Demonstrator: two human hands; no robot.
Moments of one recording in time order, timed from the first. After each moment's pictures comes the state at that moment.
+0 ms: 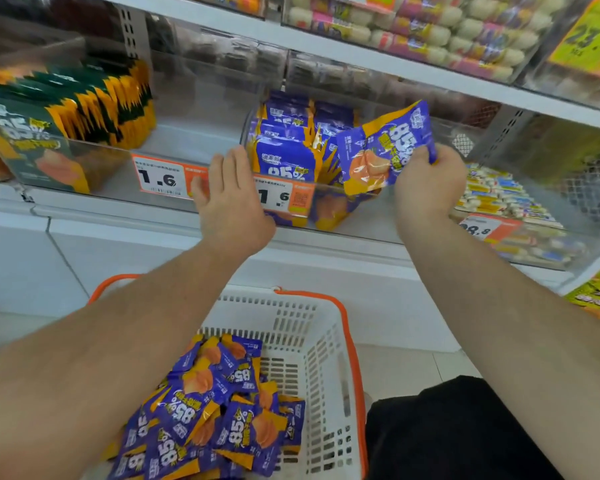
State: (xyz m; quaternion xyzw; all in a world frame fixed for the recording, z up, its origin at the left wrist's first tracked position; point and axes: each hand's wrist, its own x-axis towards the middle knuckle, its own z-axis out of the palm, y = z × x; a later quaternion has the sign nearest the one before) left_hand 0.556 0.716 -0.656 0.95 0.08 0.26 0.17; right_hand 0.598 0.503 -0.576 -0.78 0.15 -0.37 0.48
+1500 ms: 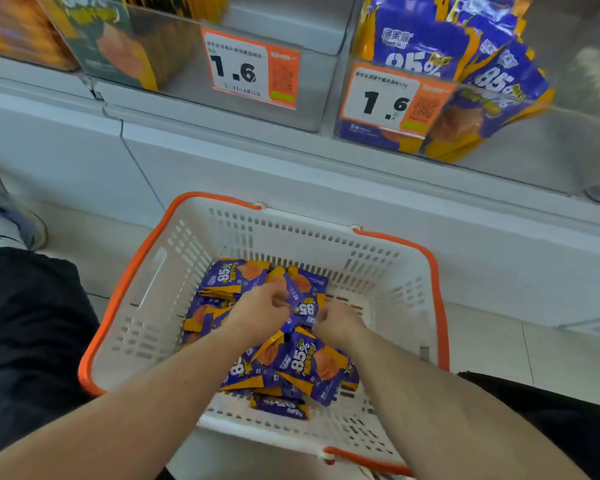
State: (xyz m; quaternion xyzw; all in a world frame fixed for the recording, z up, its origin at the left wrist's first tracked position) left_hand 0.432 0.763 -0.857 0.86 0.19 -0.22 0.42; right_hand 0.487 0.600 -0.901 -0.91 -0.04 0.38 0.17
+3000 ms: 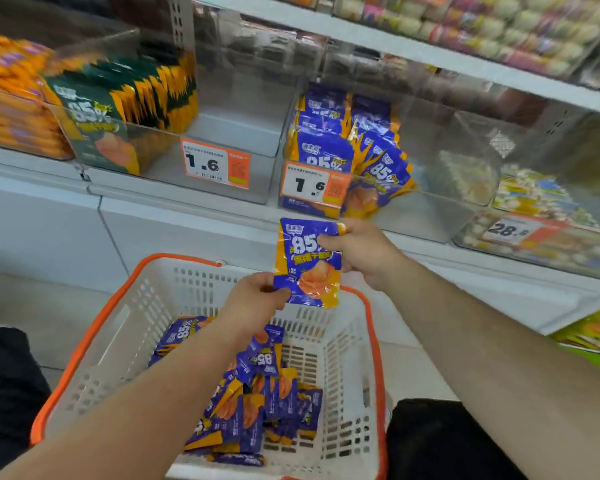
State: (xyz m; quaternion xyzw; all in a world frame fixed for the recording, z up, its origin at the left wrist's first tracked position) left_hand 0.456 0.721 -0.741 0.73 0.18 -0.06 0.66; right_hand 0.549 0.563 -0.660 -0.83 -0.01 0.17 0.53
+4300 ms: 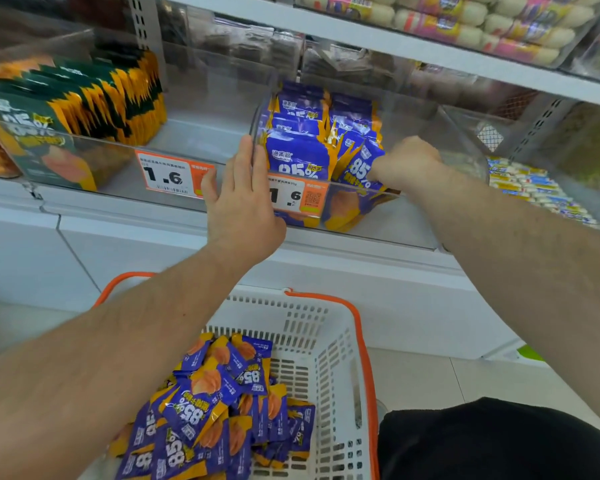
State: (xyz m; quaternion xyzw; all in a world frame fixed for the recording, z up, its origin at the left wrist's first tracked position) left_hand 0.553 0.716 -0.655 0.96 0.04 0.26 0.12; right_hand 0.650 0.519 -0.562 -0.98 0.08 -0.04 0.17
